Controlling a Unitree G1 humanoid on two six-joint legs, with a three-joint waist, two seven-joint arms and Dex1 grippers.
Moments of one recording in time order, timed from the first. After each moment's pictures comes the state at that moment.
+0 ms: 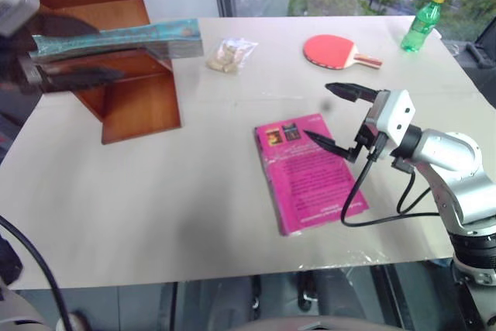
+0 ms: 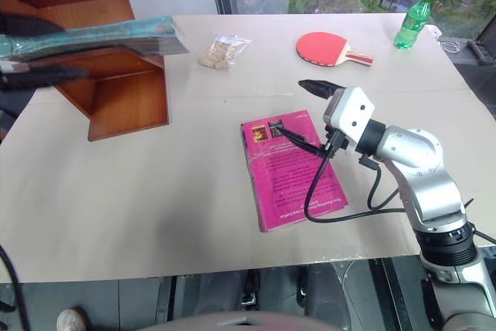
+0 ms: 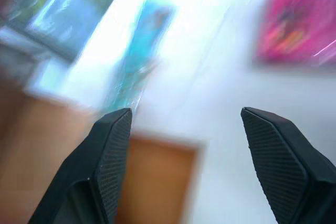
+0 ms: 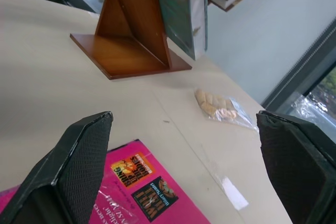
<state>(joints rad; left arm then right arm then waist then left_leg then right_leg) -0.66 1.10 0.51 -0.36 -0.19 0.99 -1.50 -0.42 -0.59 0.04 -0.39 0.32 0.22 0.80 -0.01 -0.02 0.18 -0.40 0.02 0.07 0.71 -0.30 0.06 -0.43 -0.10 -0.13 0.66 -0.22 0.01</state>
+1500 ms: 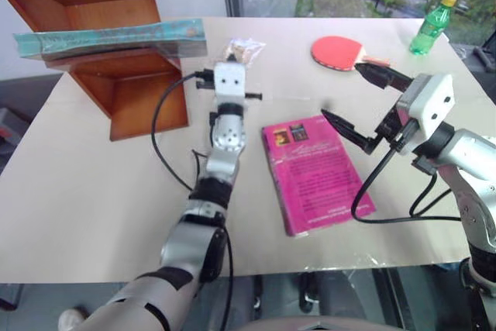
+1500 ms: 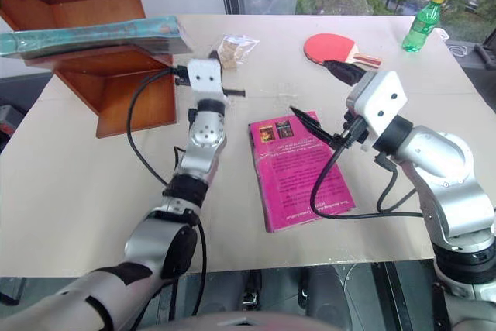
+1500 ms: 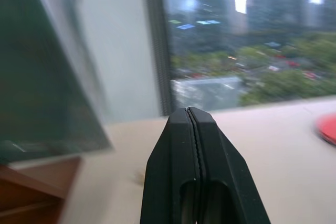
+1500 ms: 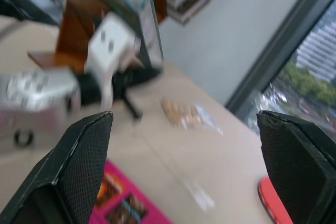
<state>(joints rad) -0.77 0.08 0.01 0.62 0.13 -0.35 0.19 -0.40 -0.60 -0.08 -0.60 0.42 0.39 0.63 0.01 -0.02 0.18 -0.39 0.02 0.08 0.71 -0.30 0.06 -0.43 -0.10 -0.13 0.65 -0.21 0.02</state>
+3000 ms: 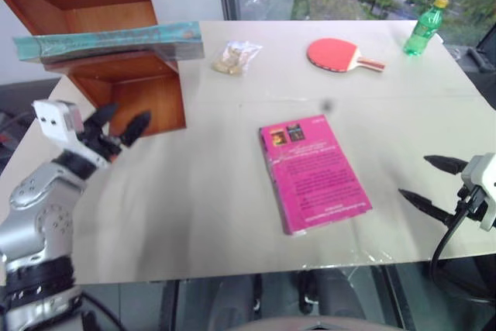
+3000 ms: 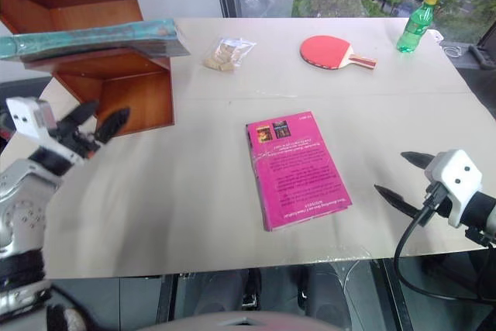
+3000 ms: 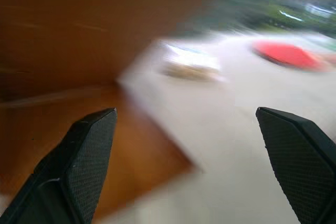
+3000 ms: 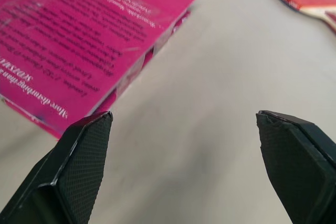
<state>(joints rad) -0.08 0.73 0.49 -0.08 -0.67 0.40 -0.76 0.31 -0.84 -0.49 -0.49 0.47 0.35 0.89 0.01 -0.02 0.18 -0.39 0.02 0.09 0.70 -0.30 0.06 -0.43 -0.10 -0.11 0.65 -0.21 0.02</state>
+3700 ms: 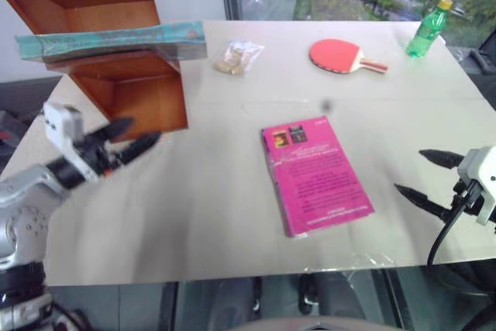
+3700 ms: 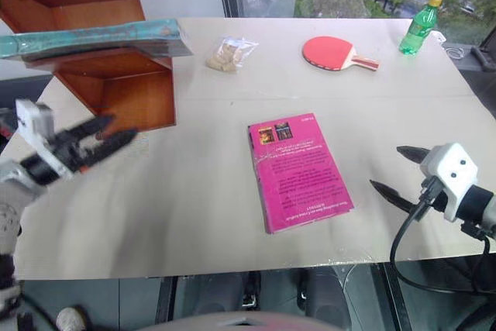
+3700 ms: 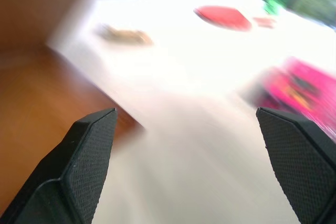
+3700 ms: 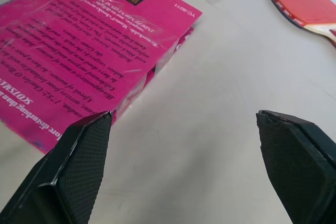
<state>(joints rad) 0.01 0.87 0.50 -0.06 -0.71 0.51 -1.03 0.25 -0.84 -0.48 -0.53 0.48 0.39 0.88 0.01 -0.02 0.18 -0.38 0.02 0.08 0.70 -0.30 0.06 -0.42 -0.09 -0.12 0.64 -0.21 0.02</state>
